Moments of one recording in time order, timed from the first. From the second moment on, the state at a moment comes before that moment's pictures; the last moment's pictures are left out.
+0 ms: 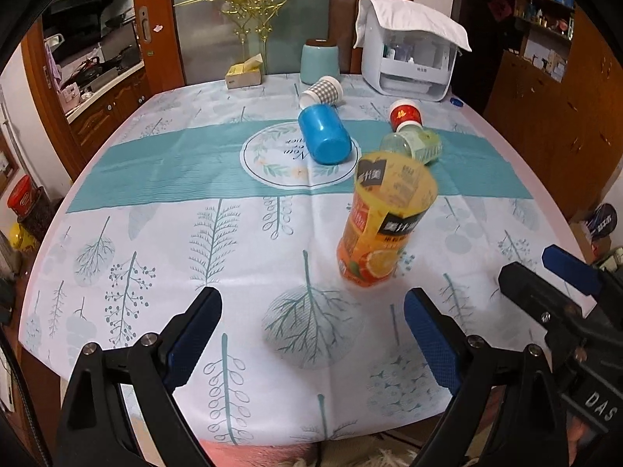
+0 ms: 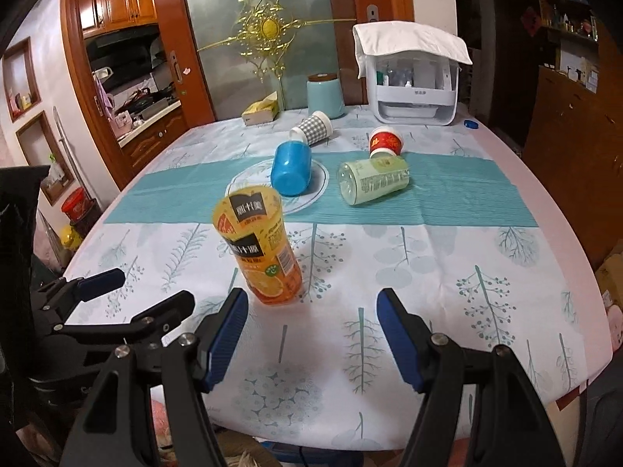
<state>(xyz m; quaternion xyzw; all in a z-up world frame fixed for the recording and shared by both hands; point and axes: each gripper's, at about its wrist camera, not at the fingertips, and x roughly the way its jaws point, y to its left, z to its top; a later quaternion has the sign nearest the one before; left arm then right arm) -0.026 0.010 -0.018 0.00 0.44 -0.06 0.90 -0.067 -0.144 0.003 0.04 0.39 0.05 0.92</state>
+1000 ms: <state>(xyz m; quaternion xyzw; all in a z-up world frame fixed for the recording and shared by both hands) -0.033 -0.002 -0.014 0.01 0.42 -0.02 0.91 -0.073 -0.154 0.005 0.06 0.38 0.04 0.92</state>
